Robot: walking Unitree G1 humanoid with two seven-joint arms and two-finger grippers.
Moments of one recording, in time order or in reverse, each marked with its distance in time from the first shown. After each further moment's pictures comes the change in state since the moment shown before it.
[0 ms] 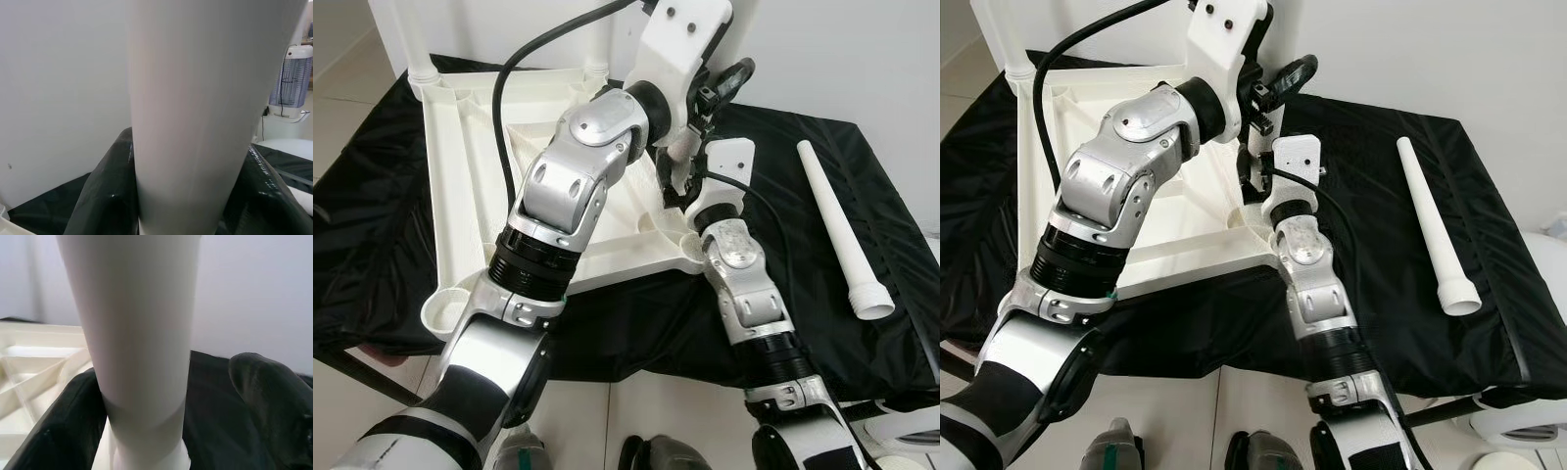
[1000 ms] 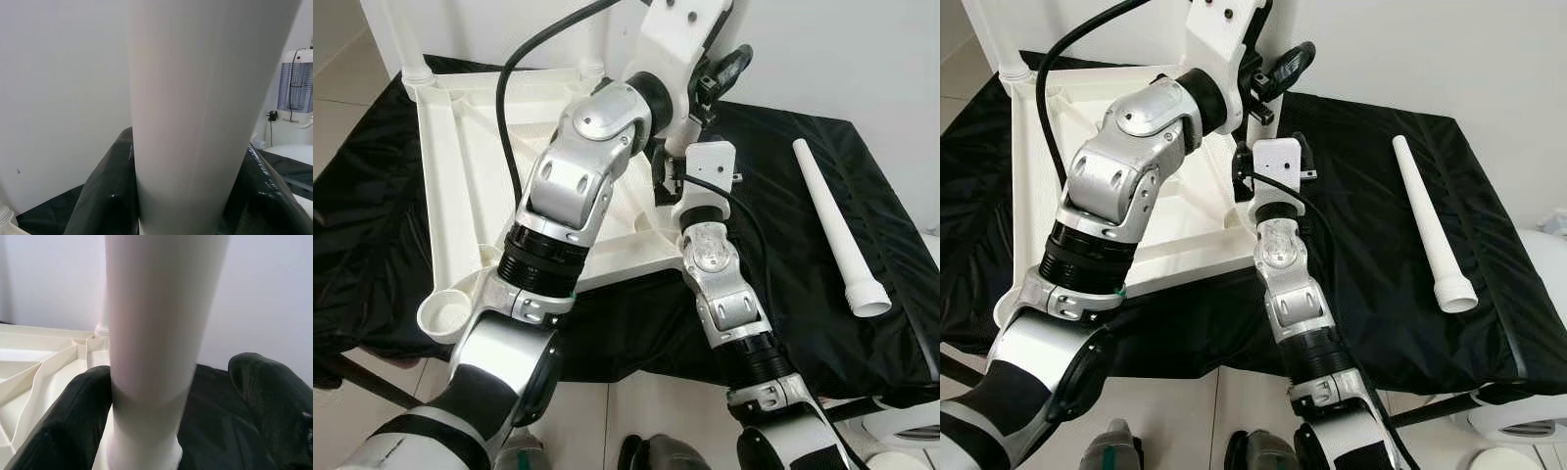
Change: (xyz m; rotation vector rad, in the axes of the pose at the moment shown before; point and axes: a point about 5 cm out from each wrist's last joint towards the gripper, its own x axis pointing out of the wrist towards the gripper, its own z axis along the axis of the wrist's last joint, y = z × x) left arm 0.004 0.001 0.006 0.008 -0.026 0.034; right arm 0.002 0.016 0.003 -0.082 -0.036 -0.081
